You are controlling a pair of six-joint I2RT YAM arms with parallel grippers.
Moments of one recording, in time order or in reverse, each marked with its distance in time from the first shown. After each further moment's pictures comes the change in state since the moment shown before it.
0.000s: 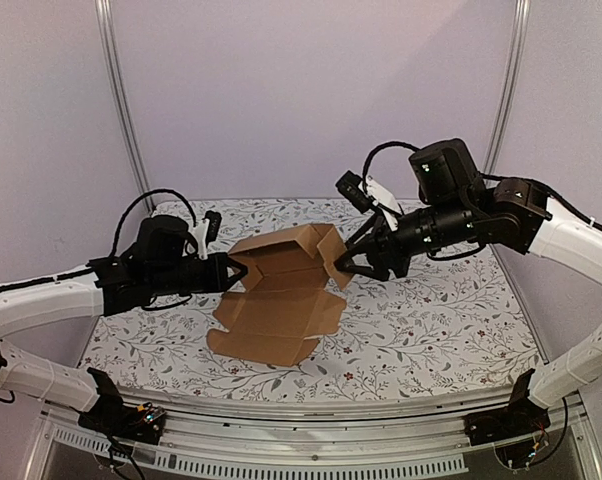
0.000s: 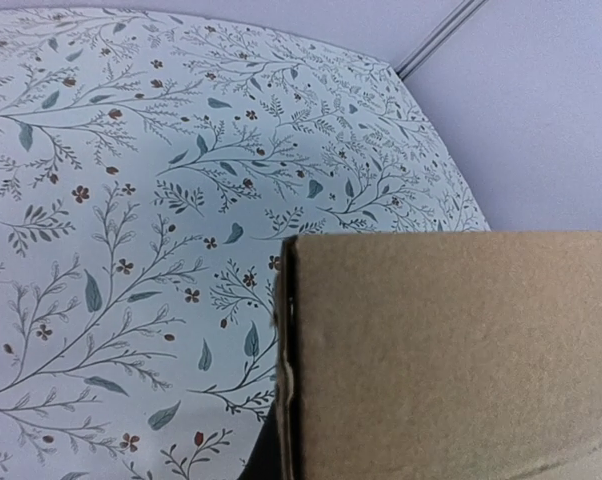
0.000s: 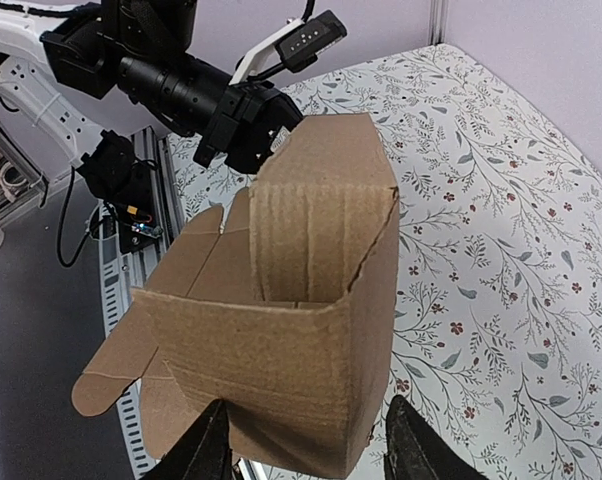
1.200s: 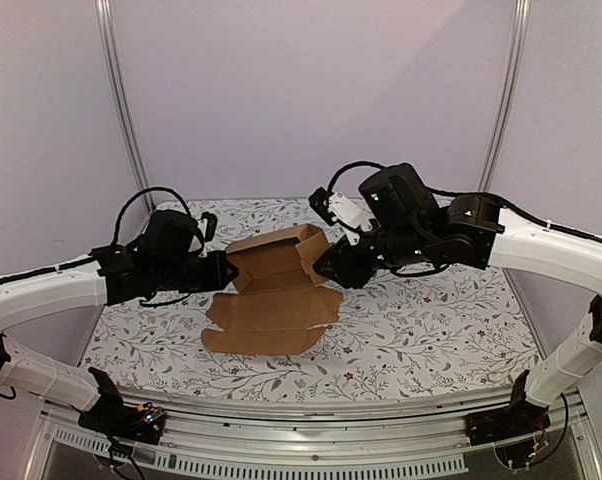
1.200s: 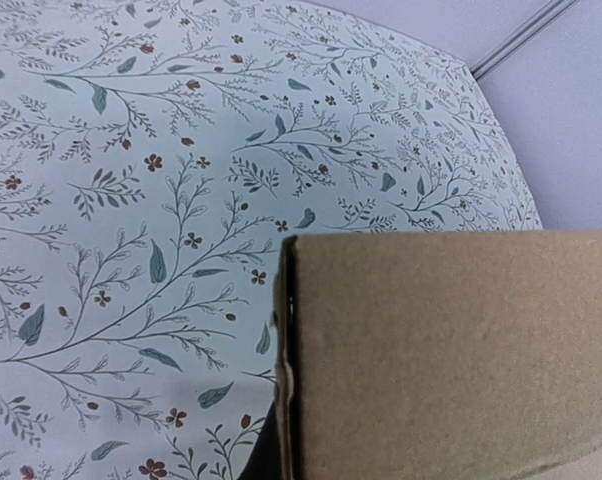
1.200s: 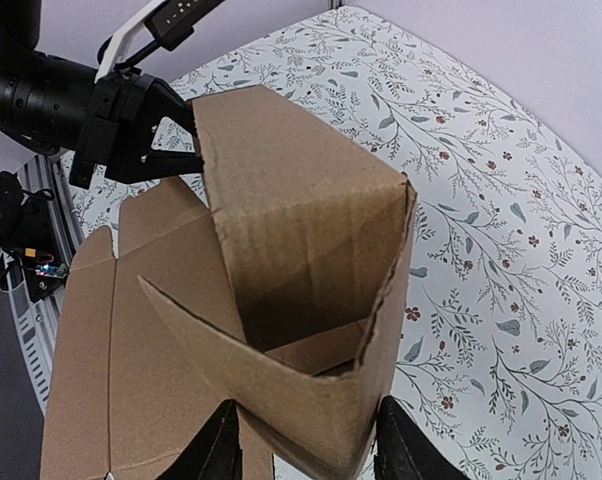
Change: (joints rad) left arm 0.001 0.045 0.085 -0.180 -0.125 -0.046; right arm 0.113 0.149 0.003 0.091 0.346 0.148
